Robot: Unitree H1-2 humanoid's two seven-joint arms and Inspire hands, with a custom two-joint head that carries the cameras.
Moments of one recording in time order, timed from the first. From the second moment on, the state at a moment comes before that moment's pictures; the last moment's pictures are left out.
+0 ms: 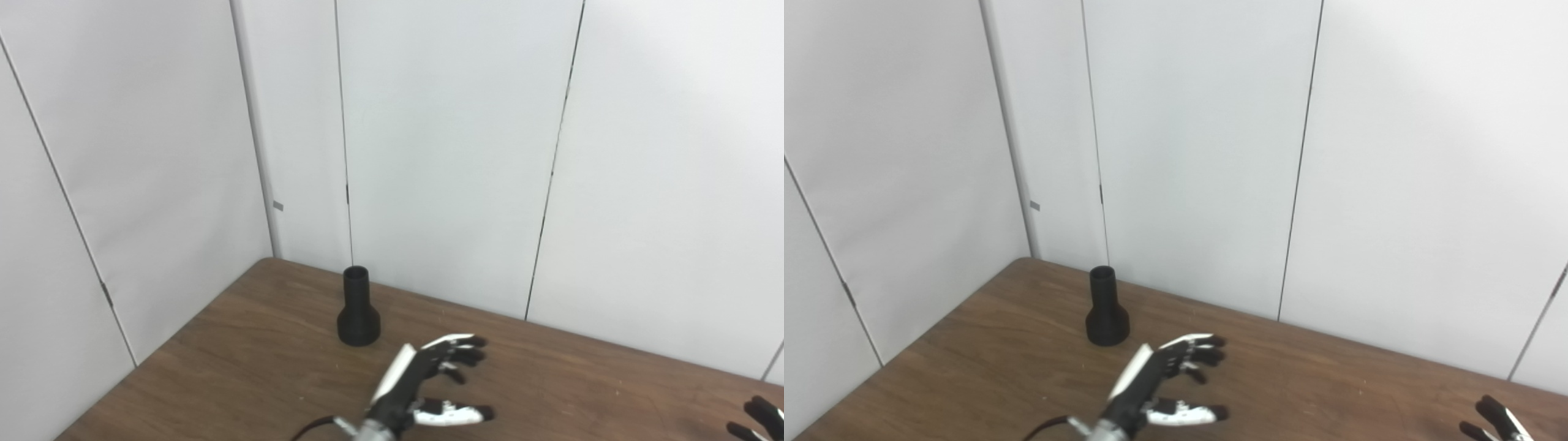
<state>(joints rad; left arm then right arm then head) -0.17 0.21 0.01 0.02 0.28 -0.20 0.02 -0.21 -0.22 -0.06 0.20 0.07 -0.33 0.16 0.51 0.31</state>
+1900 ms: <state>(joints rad) -0.38 0.43 0.09 0.00 0.73 0.47 -0.07 -0.21 -0.25 -0.08 0.21 0.07 -0.29 0.17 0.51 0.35</state>
